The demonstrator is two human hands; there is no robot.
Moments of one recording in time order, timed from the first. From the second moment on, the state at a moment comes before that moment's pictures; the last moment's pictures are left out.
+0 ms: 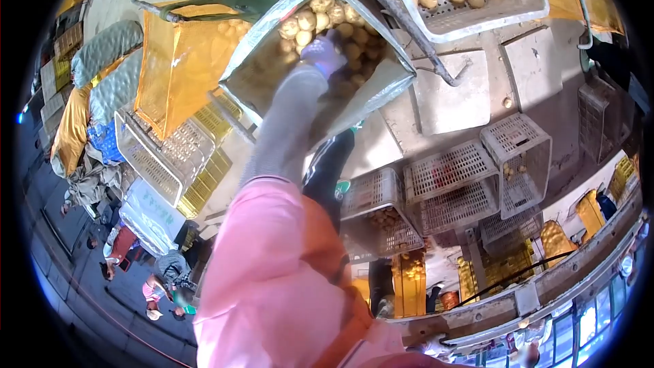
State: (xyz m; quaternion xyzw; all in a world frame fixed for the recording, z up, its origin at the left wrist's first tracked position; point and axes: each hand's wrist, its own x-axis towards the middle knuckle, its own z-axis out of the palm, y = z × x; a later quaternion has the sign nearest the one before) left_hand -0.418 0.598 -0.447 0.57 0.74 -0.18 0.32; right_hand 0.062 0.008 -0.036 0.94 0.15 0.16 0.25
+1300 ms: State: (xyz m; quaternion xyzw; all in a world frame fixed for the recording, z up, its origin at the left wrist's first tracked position) left_hand -0.529 0.694 -0.536 0.68 0.62 -0.20 0.34; right_hand 0.072 0.007 -0.017 0.93 0.18 0.18 0.27
